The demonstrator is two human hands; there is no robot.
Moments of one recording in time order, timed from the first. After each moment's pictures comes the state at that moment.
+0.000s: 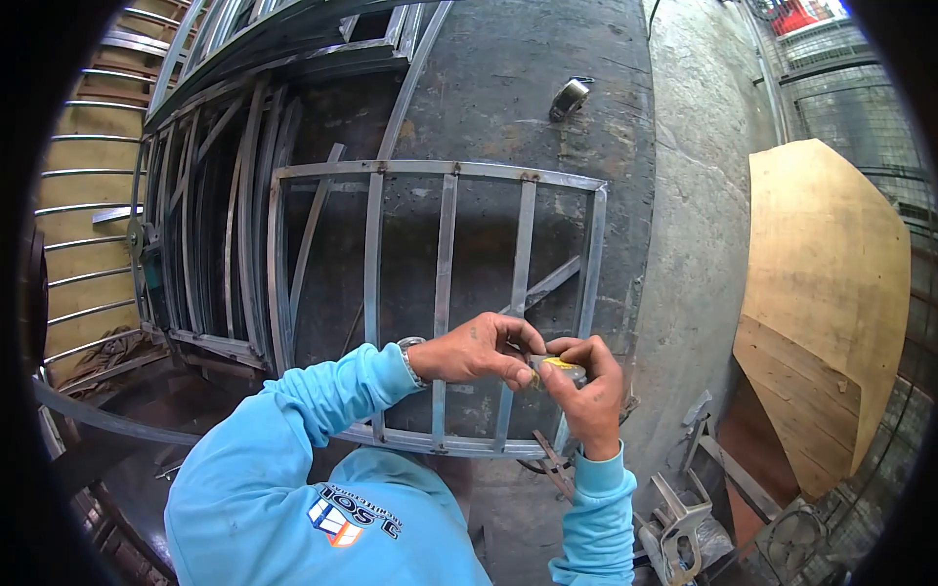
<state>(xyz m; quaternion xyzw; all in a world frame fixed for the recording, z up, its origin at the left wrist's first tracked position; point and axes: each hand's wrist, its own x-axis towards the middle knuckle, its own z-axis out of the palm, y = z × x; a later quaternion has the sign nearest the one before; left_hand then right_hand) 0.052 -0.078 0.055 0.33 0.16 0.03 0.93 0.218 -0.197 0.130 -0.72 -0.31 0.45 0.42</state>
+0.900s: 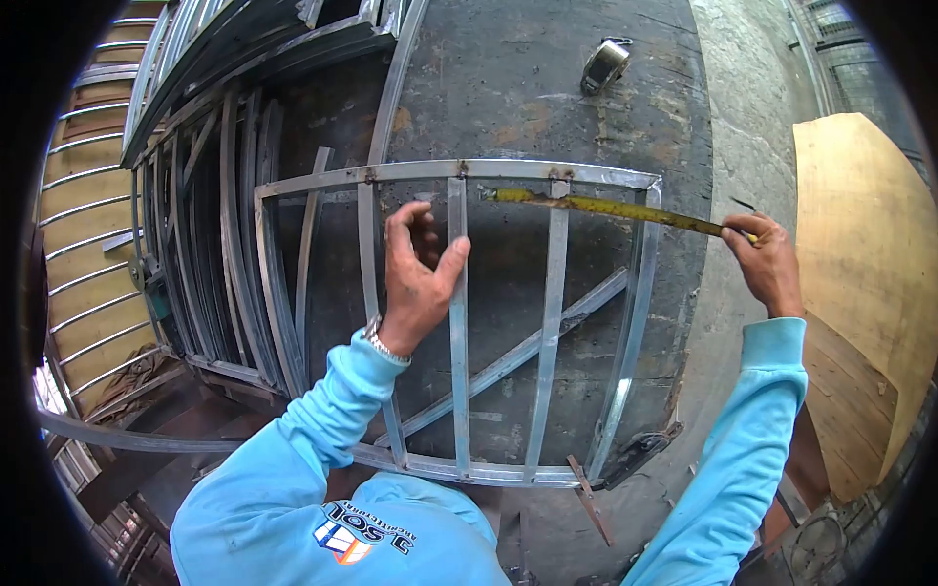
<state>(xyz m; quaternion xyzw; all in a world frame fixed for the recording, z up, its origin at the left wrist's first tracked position) 0.025 -0.002 -0.015 0.66 0.53 0.33 0.40 0.440 -0.074 0.066 -0.82 -0.50 0.26 0.09</state>
